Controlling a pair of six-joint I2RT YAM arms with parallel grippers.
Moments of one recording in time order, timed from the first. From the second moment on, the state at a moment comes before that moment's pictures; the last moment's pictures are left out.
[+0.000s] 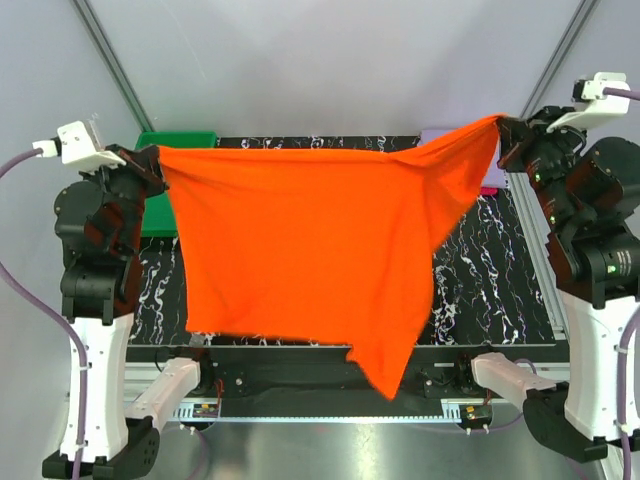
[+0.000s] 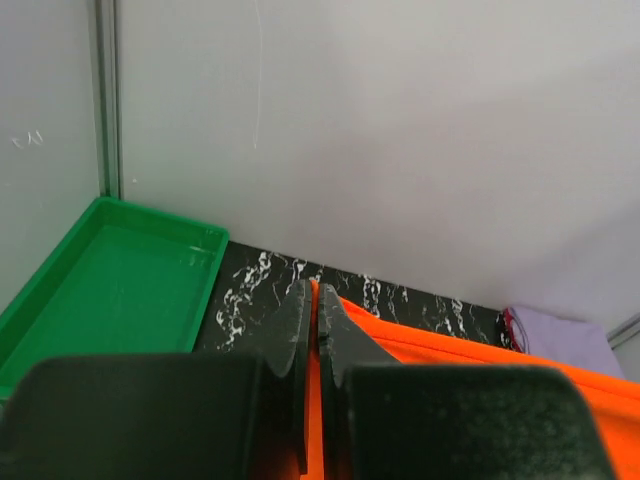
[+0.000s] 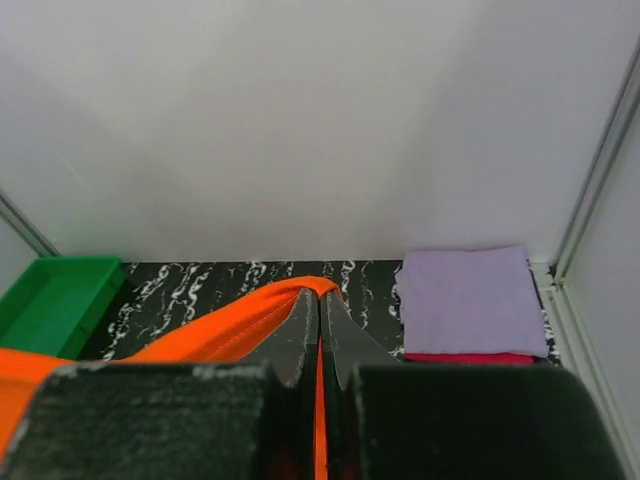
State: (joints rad) left arm -0.06 0.84 1.38 -0.41 -0.13 -0.31; right arm 0.19 1.04 1.80 -0.63 0.07 0.17
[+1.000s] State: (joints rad) left arm -0.06 0.67 1.64 -0.31 -0.10 -0.33; right arm 0.19 0.85 2.13 -0.55 -0.02 0.15
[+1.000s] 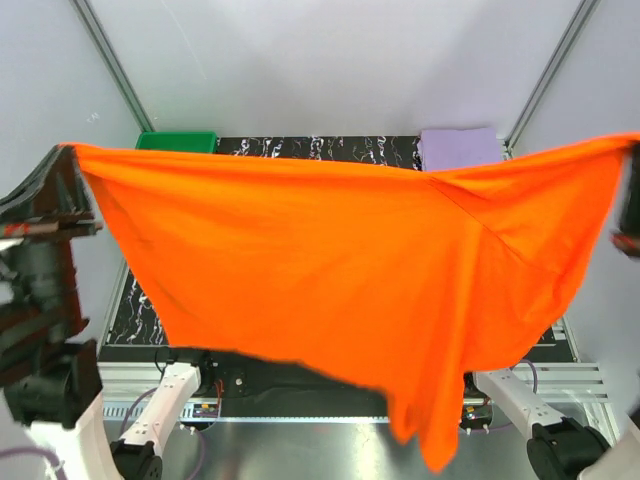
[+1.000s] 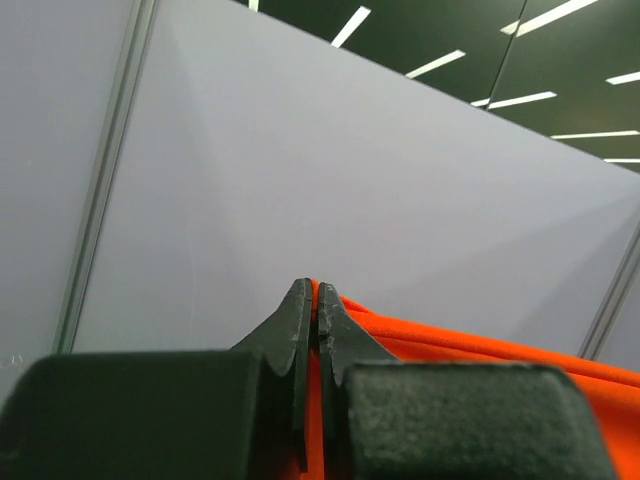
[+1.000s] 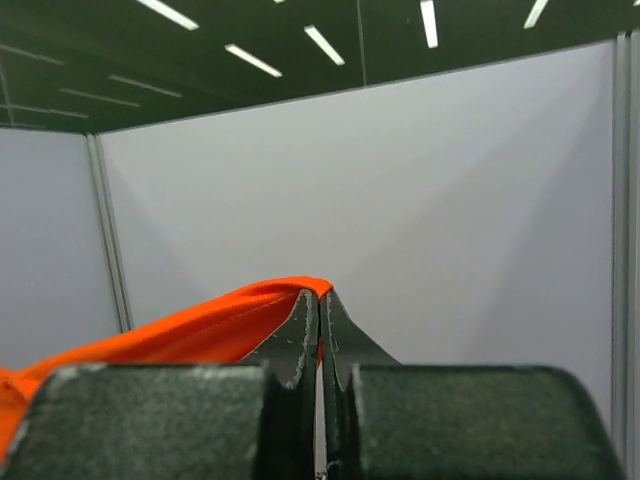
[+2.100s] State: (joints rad) left arm -0.05 1.84 1.22 0.25 -0.01 -0.33; right arm 0.15 1.69 1.26 0.10 0.10 0.17
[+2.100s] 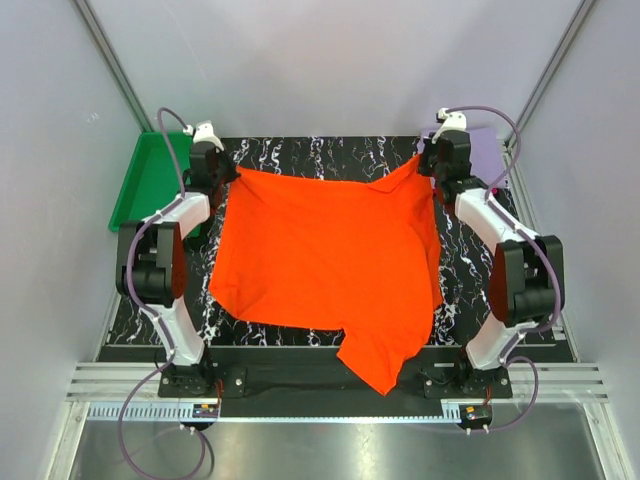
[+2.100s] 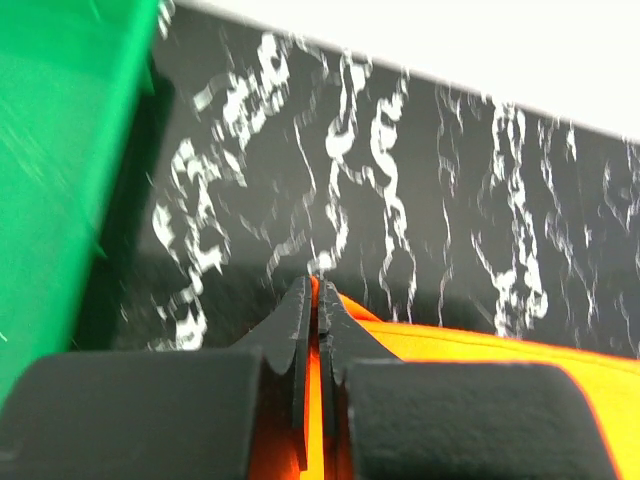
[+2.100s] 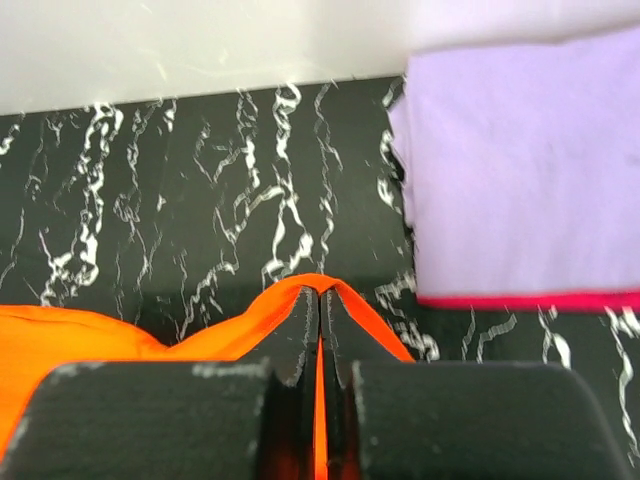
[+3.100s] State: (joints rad) left arm -0.03 2.05 1.49 0.08 -0.02 -0.31; right arm 0.12 1.95 1.68 -0.17 -0.01 0.17
